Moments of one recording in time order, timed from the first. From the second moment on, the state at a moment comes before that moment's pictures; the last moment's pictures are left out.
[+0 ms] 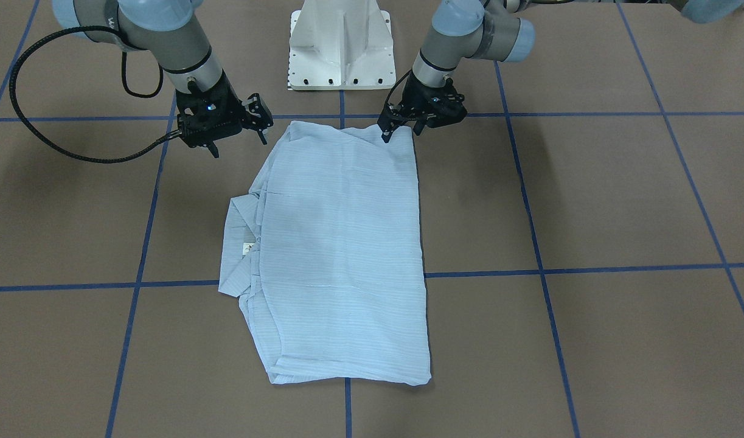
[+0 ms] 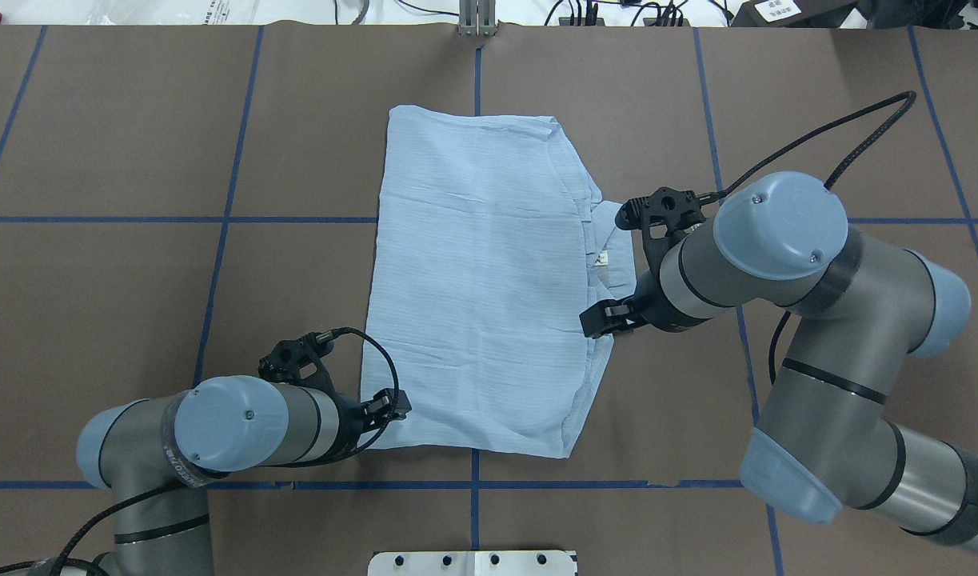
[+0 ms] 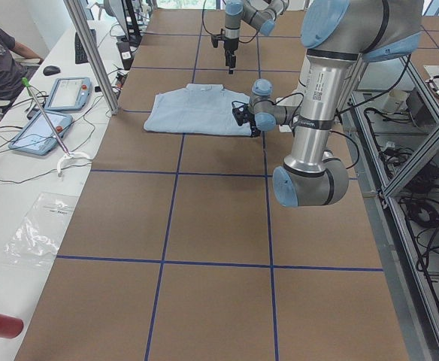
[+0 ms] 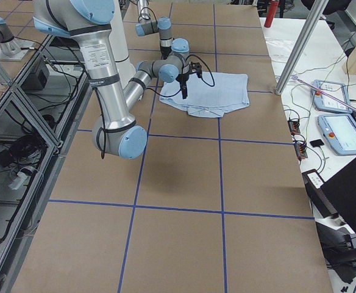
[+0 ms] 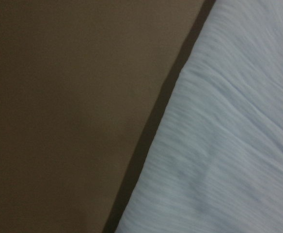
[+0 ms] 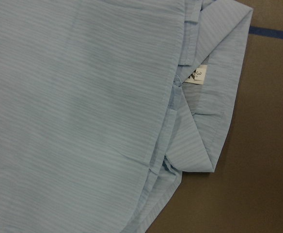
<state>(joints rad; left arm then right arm) -0.26 -1.90 -1.86 -1.96 -1.68 -1.85 0.57 -1.21 2.01 -1.53 1.95 0.99</state>
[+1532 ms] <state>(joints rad) -0.23 -1.91 -1.86 -1.95 -1.68 -1.85 0.58 -1.22 2.01 -1.53 1.95 0.98</state>
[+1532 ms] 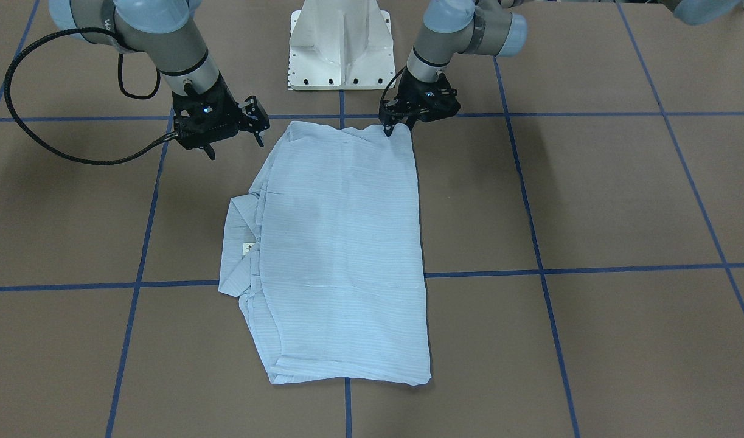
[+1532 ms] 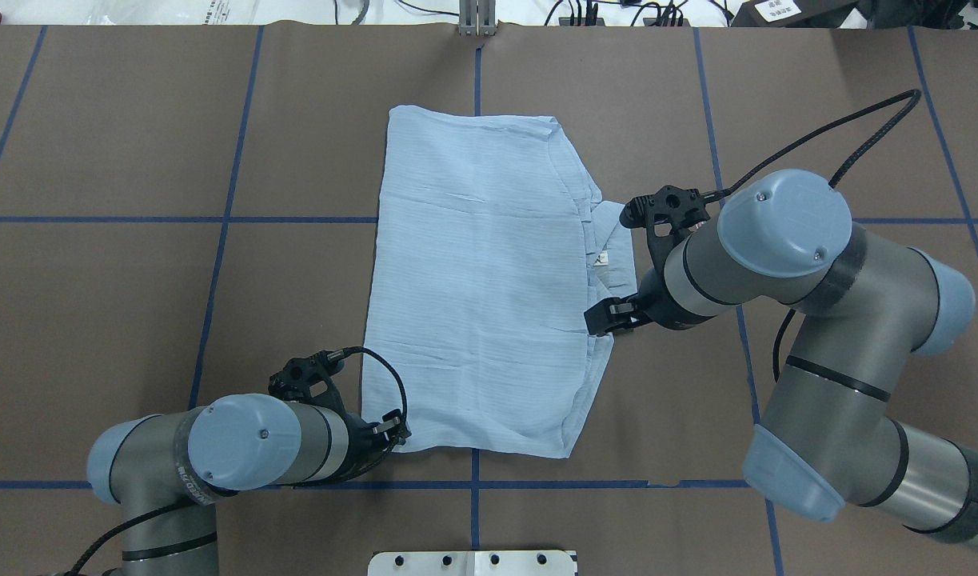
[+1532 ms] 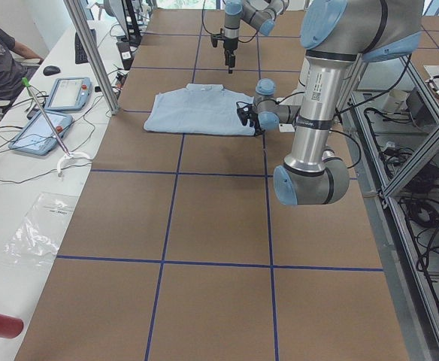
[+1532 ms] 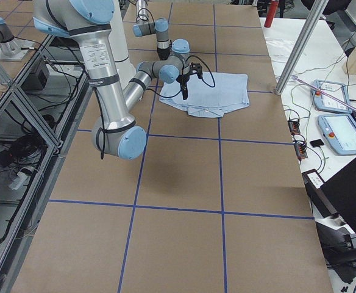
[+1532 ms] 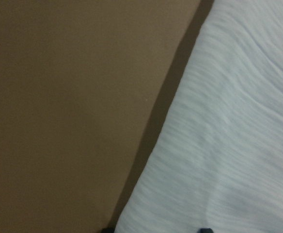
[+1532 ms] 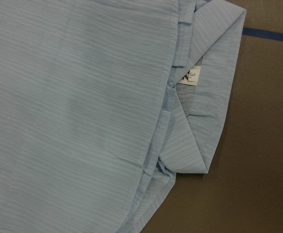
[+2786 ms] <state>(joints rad) -0.23 -1.92 -1.86 -1.93 -1.68 -1.85 0.58 -1.22 2.01 -1.53 1.94 0.98</state>
